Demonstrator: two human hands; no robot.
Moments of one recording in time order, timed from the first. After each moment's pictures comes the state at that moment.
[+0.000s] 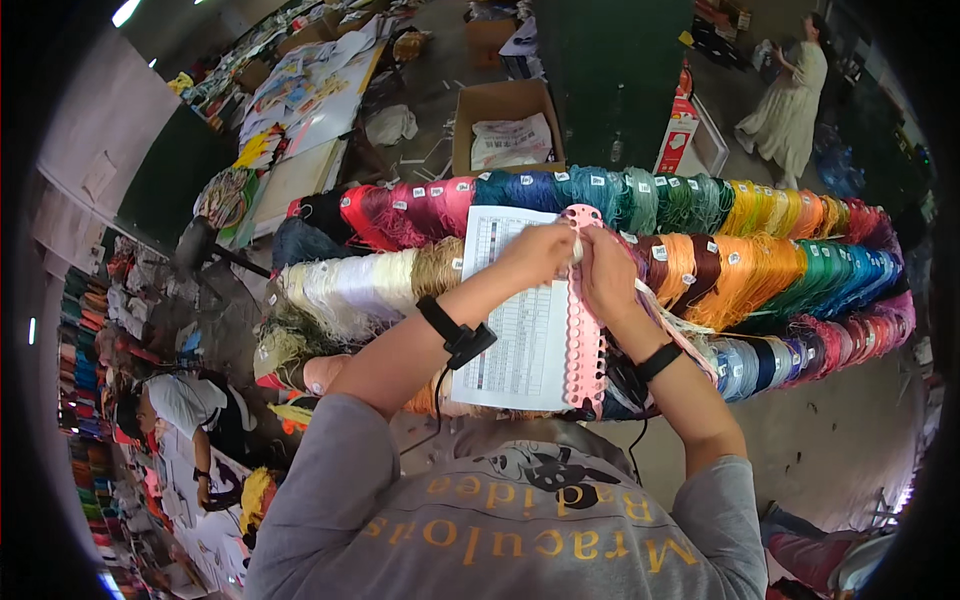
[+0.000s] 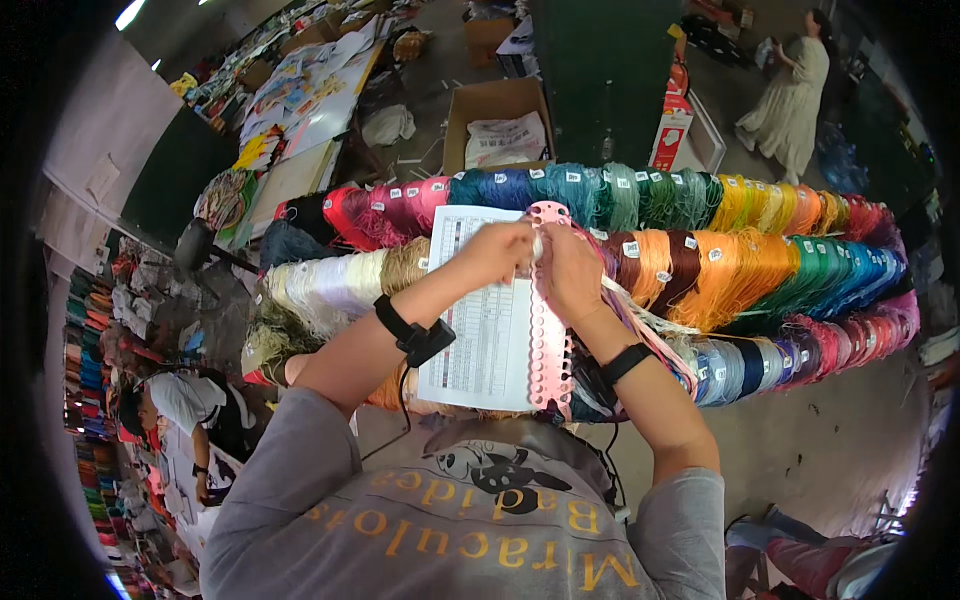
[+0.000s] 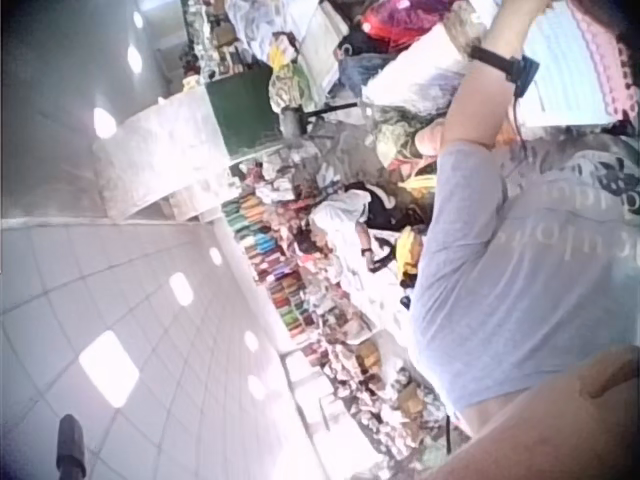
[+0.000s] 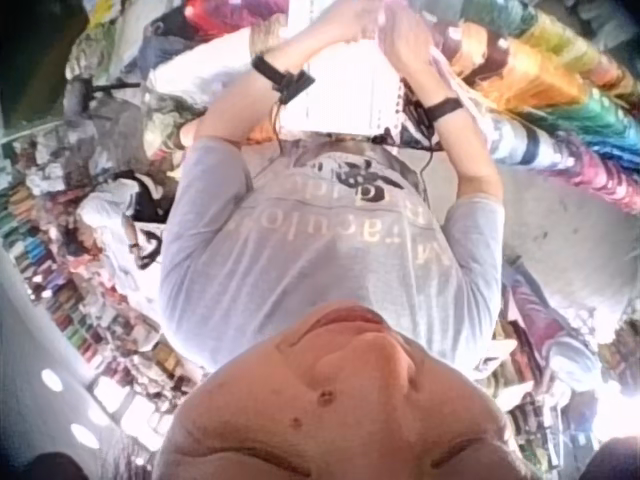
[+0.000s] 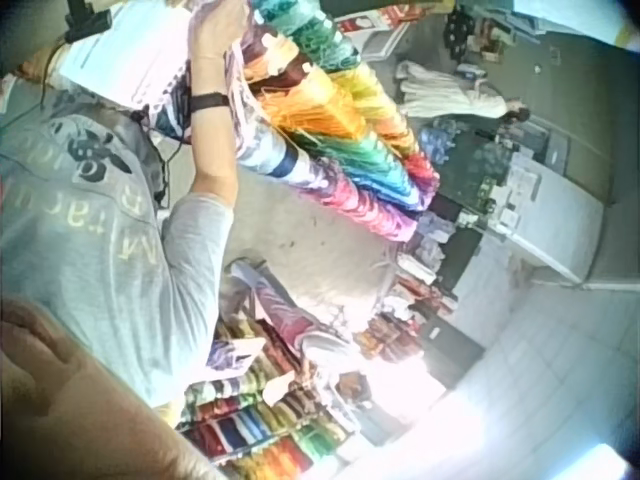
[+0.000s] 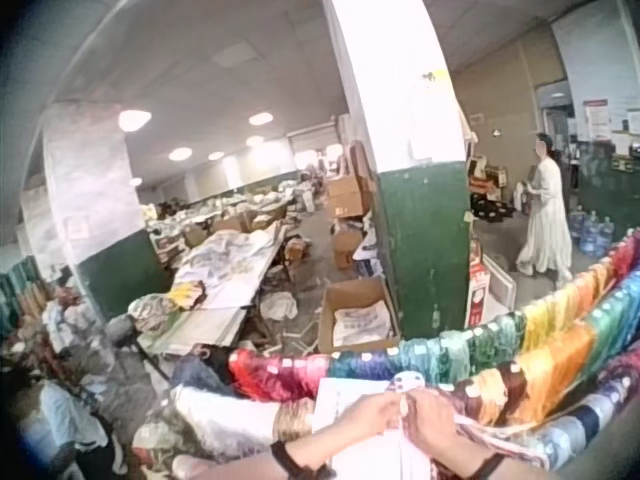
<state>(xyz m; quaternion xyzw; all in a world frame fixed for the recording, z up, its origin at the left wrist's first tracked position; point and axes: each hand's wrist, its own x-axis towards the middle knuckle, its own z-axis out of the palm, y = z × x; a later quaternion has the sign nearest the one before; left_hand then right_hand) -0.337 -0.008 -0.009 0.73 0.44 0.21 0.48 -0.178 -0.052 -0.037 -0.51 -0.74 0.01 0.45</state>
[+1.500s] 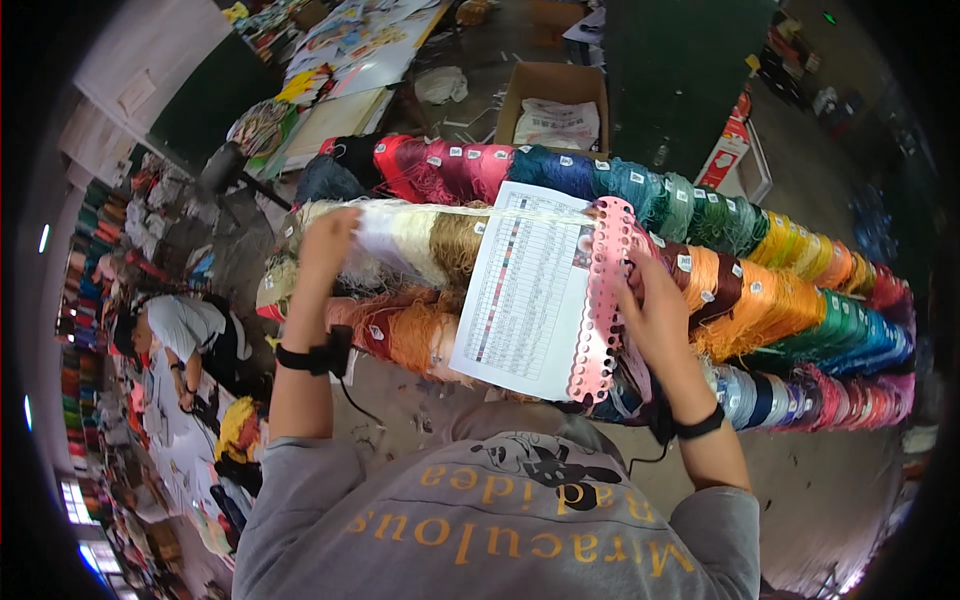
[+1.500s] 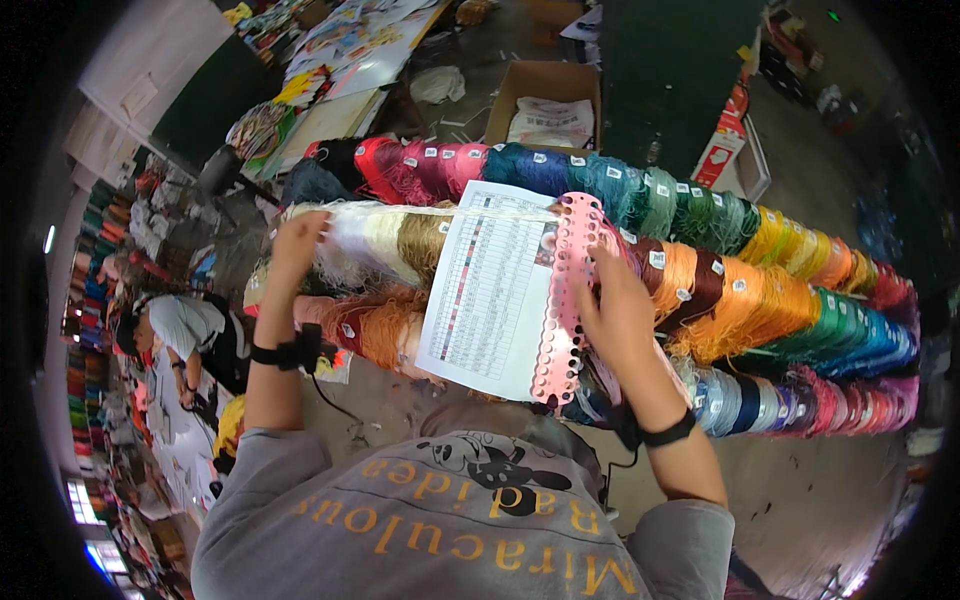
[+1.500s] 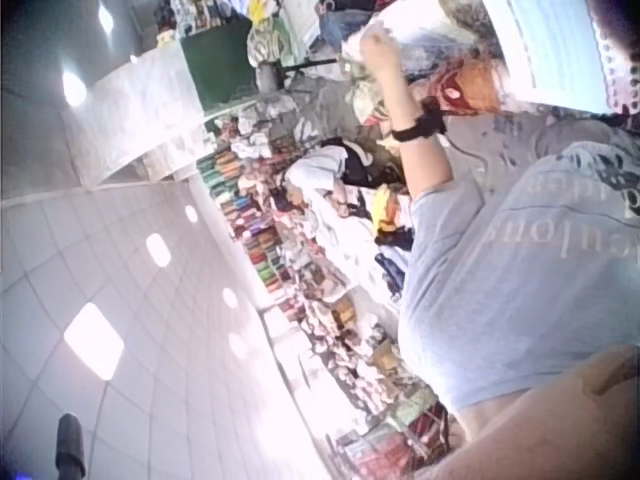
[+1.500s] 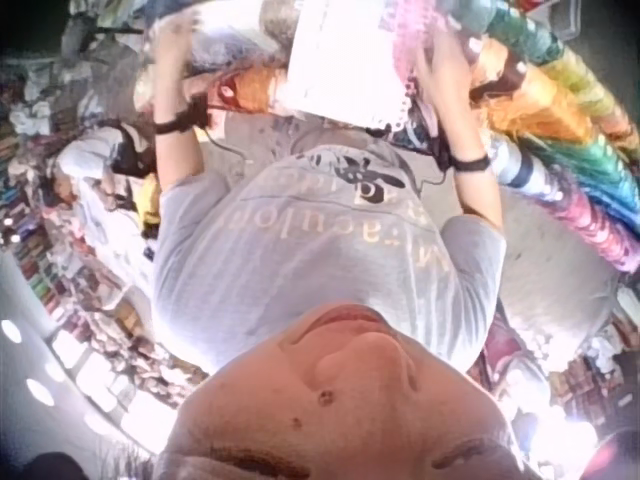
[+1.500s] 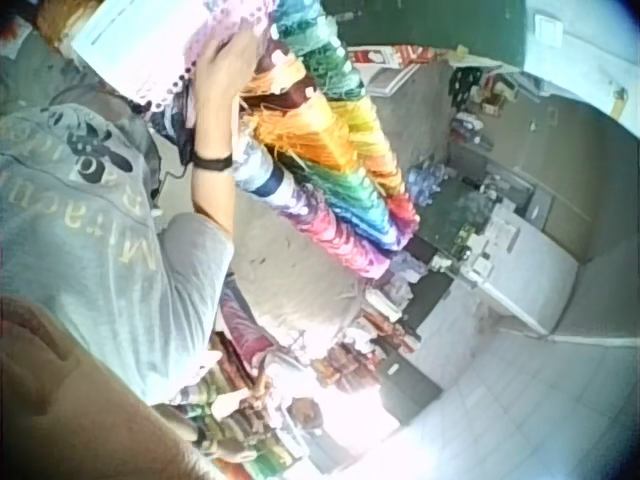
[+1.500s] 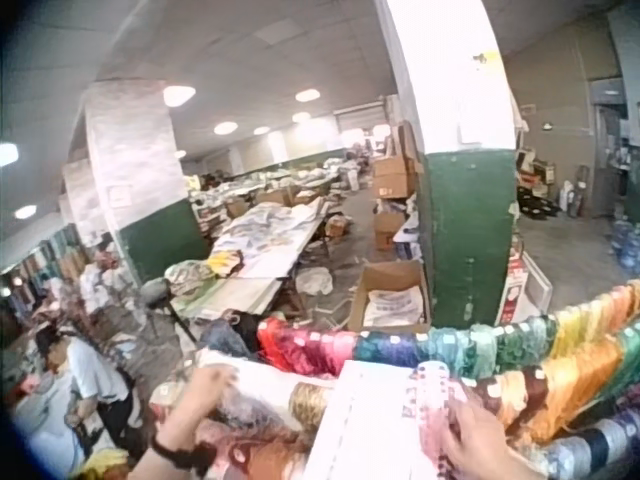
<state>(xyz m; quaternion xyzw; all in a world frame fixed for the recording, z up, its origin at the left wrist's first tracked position) -0.600 -0.093 0.020 0.55 0.75 0.33 0.16 -0.134 -0.097 -0.005 -0.50 -0.79 0.12 0.33</state>
